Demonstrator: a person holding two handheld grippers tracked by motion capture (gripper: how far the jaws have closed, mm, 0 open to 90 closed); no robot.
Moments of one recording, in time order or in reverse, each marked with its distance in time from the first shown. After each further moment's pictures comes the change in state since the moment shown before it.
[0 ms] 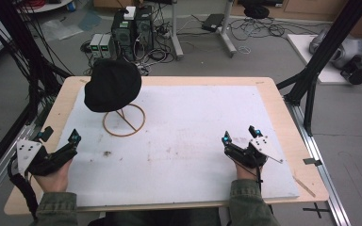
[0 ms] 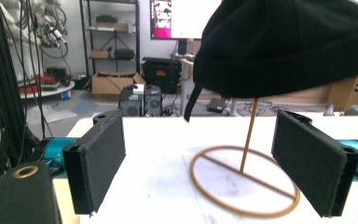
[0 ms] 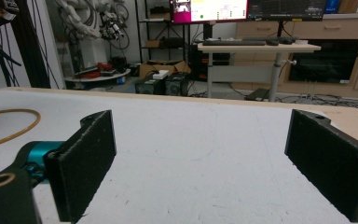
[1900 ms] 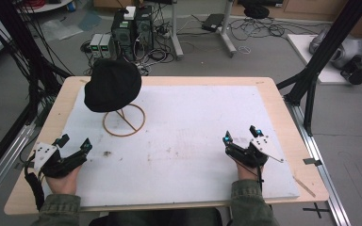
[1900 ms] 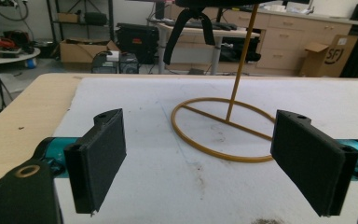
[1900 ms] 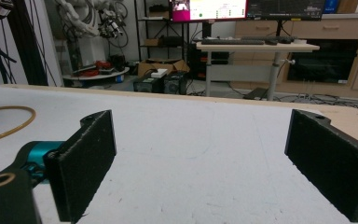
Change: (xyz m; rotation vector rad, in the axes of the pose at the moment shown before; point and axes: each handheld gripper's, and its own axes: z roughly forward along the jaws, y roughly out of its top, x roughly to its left) left arm 0.006 -0.043 0.018 0.114 -0.111 -0.037; right arm -0.004 -0.002 0.001 0.006 -0.005 -0.009
